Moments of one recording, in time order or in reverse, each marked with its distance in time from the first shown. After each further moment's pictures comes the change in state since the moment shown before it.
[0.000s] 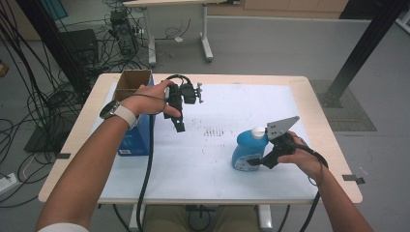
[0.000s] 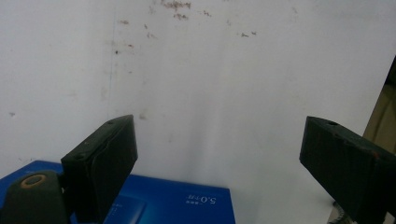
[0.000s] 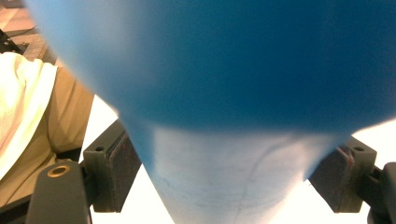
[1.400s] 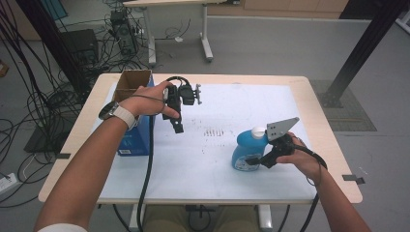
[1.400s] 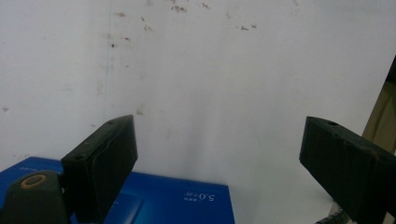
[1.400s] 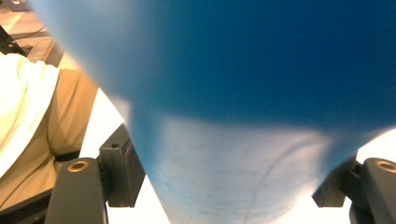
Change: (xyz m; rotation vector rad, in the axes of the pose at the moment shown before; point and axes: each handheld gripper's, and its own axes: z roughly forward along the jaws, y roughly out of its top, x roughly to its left) left arm 0.000 -0.004 0.003 0.008 -0.007 -0.005; right arm 0.000 -0.003 0.003 -0.030 0.007 -0.018
